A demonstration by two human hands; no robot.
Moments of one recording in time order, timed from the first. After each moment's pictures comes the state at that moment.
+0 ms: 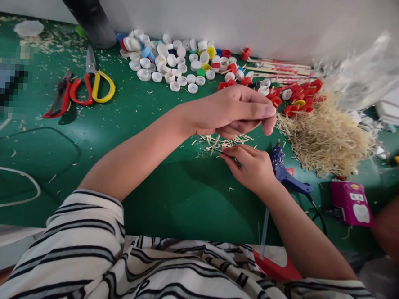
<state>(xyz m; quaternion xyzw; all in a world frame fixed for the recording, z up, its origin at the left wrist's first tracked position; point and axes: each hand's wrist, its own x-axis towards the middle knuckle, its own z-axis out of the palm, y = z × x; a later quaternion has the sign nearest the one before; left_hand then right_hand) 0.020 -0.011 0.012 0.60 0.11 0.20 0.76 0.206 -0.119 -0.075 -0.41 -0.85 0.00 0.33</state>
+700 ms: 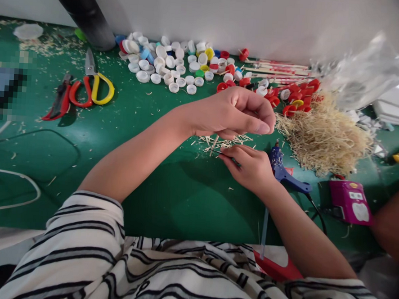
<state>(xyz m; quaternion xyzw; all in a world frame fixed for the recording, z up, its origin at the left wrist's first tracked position) 0.023 -0.012 0.015 0.62 0.12 0.21 0.74 0.205 -0.118 -0.075 -0.40 -0.85 -0.01 0.34</state>
